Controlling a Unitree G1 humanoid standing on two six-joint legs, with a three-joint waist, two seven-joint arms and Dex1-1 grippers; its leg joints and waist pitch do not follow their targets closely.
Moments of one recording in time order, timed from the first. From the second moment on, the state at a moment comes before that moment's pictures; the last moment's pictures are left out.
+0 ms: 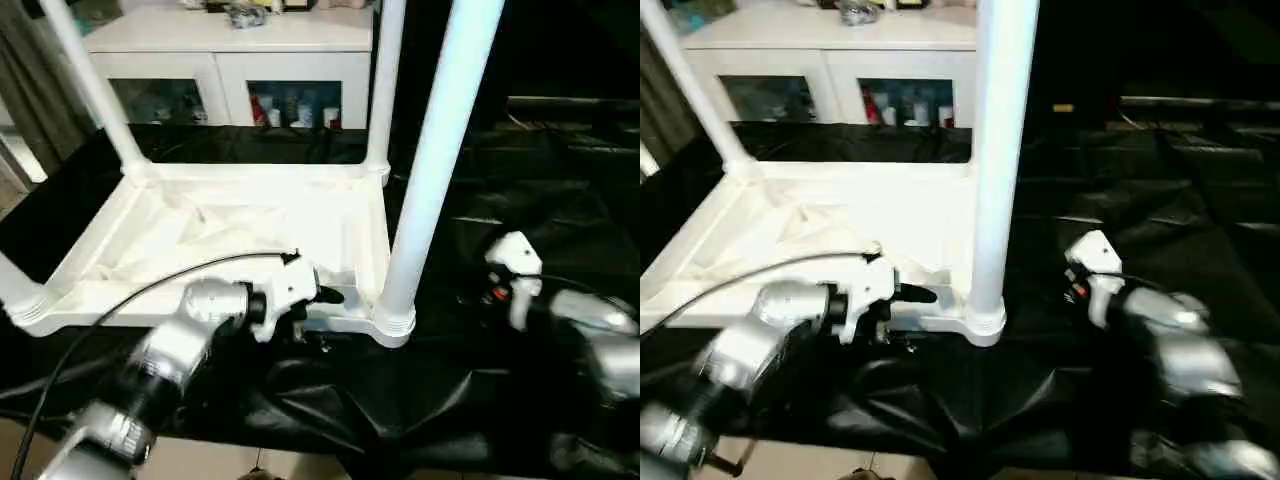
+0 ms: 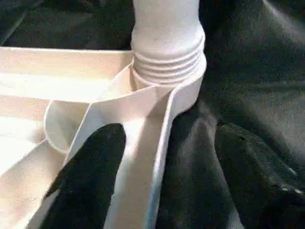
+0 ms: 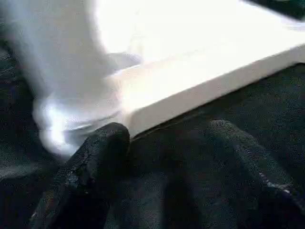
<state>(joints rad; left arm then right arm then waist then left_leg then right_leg) -0.55 0.39 -0.40 0.46 -0.10 0.04 -1.14 -0.29 -0.62 0.04 0.29 0.25 0.15 1.09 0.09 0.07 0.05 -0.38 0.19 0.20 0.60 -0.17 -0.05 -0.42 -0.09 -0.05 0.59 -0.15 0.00</state>
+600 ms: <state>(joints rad) -0.70 0.31 -0.43 0.79 -0.02 -0.06 -1.18 -0.23 -0.72 0.09 0.09 0.28 0.28 1.21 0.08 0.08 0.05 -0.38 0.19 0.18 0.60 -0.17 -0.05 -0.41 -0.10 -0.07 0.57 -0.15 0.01</state>
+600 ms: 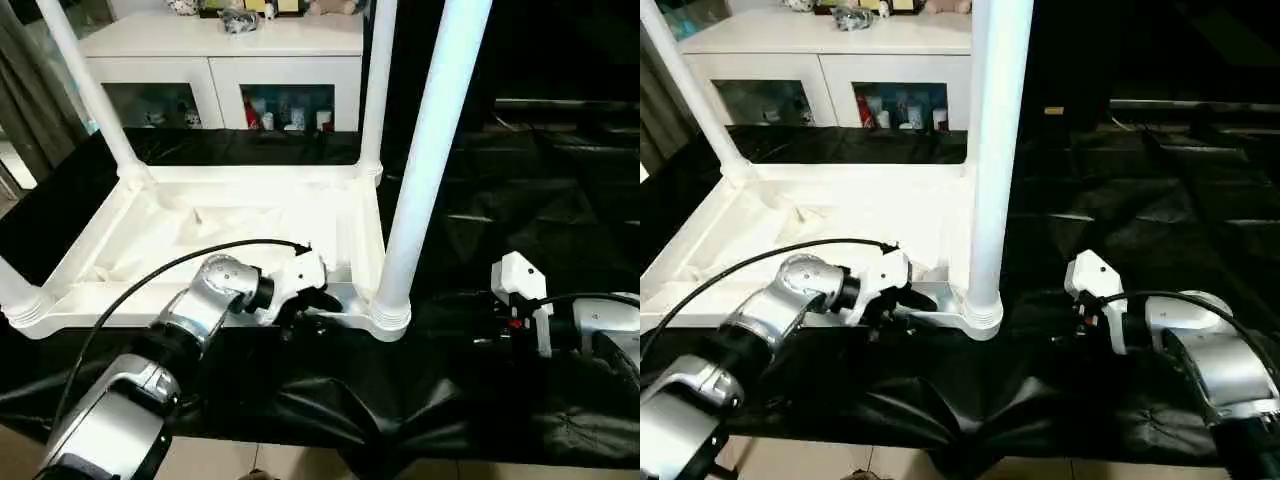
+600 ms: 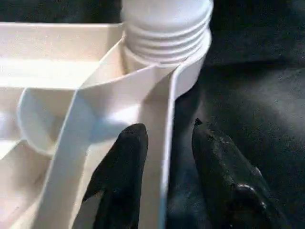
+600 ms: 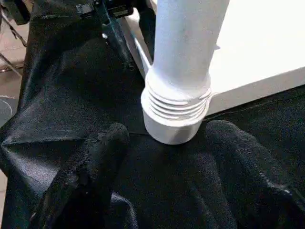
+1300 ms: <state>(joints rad) -0.67 0.31 -0.38 0.72 -0.04 0.09 -1.19 -0.24 -0.67 0.09 0.09 0.28 0.31 1.16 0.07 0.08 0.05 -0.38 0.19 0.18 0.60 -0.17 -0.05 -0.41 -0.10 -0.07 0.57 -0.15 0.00</state>
